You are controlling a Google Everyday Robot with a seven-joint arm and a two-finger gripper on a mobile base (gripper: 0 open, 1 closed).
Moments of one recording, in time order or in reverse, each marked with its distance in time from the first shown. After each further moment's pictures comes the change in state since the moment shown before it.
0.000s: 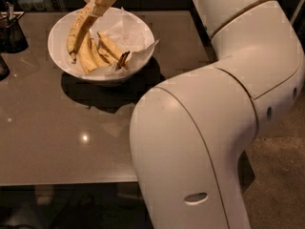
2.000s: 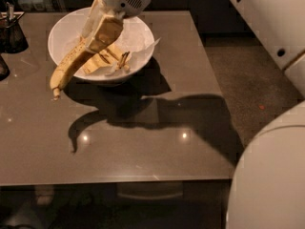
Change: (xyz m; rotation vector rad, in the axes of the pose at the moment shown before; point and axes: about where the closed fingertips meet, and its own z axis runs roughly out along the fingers) arm -0.036 0.102 0.011 -0.143 -0.269 0.200
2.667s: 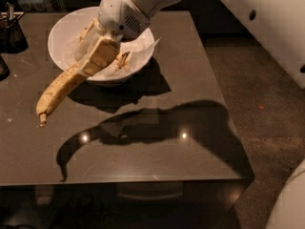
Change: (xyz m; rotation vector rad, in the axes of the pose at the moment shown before) arm -0.009 0.054 0.019 -0.098 -0.107 0.067
